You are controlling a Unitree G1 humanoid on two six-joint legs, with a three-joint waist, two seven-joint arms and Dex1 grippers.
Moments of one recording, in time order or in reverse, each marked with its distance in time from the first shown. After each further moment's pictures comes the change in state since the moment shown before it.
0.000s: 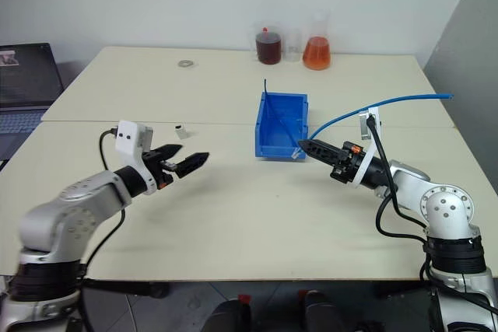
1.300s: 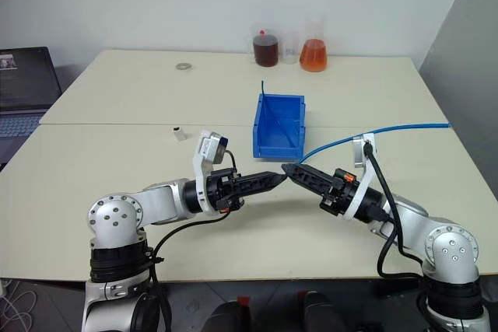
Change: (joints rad) left arm -0.151 -0.344 0.093 -0.117 -0.736 0.688 -0.260; right arm 0.231 0.073 -0.046 -0.288 0.316 0.018 -0.287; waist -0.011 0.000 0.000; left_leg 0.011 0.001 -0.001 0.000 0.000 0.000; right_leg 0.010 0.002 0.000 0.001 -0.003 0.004
